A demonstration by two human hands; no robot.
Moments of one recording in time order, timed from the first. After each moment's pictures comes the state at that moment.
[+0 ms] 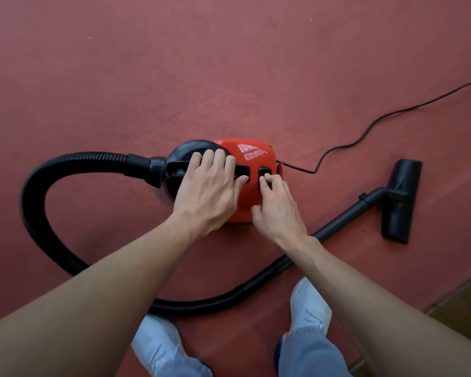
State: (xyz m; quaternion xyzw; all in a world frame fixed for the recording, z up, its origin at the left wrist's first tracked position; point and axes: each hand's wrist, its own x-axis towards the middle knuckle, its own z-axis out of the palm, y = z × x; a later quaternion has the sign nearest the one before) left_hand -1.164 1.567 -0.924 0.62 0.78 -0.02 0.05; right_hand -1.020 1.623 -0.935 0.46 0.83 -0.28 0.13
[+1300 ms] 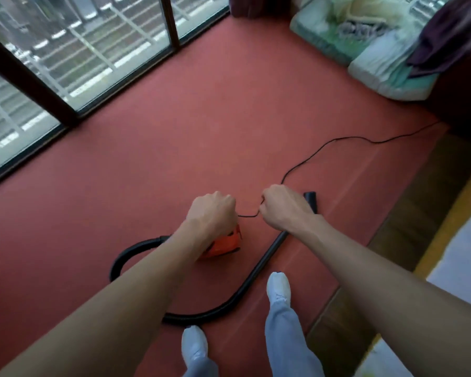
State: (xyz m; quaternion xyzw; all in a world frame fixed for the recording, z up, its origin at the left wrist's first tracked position) left_hand -1.132 1.648 -0.489 0.65 0.71 -0.14 0.25; right_hand -0.990 1.706 -0.497 0.50 0.82 -0.20 0.18
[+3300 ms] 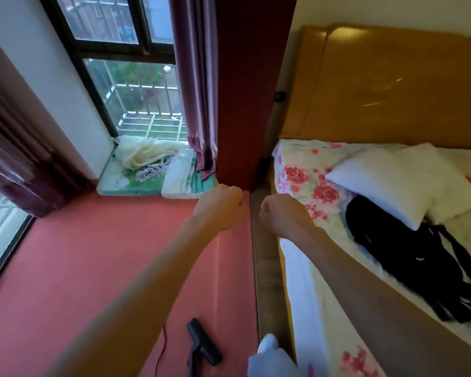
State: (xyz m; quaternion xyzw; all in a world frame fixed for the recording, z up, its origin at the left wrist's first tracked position) left_hand -0.610 2.030 -0.084 0.90 0.42 0.03 0.13; right_hand -0.469 1.959 -0.098 0.81 0.57 -0.13 -0.06
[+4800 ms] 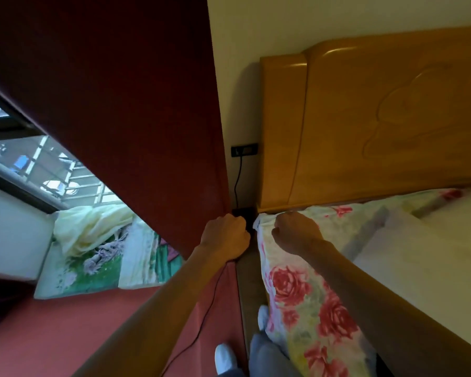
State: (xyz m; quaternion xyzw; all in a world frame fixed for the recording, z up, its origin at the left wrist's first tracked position) left_hand -0.128 2.517 -0.160 0.91 0.37 -0.11 0.15; right_hand 0.019 2.439 -0.177 0.84 0.50 -0.22 -0.01
